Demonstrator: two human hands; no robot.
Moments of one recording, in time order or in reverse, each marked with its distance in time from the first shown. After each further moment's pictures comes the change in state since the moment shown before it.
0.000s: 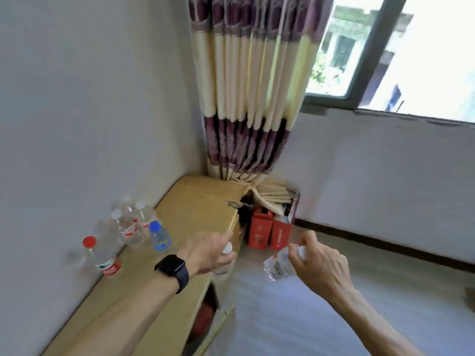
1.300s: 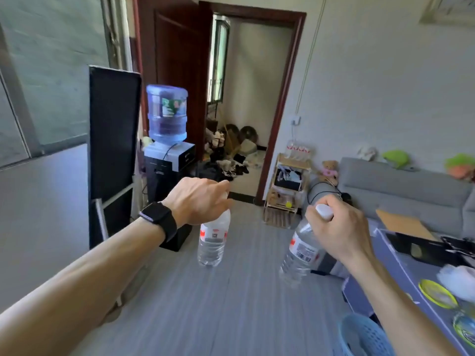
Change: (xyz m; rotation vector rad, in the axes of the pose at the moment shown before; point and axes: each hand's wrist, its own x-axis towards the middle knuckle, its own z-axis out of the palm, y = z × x) left_hand 0.097 1.140 -0.166 -0.073 0.436 1.745; right_hand -0.516 0.655 -0.498 -0.470 1.033 1.299
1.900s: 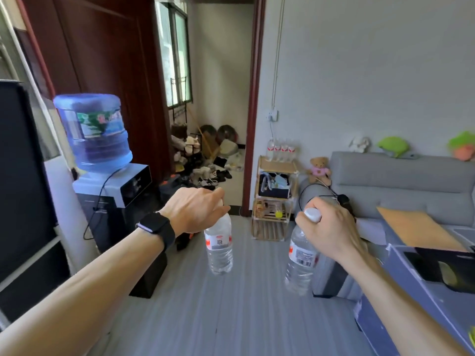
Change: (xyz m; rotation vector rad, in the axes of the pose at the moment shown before) left_hand 0.365 -0.044 0.170 0.064 -0.135 0.061; right_hand 0.281 0.198 0.164 0.005 -0.071 0.083
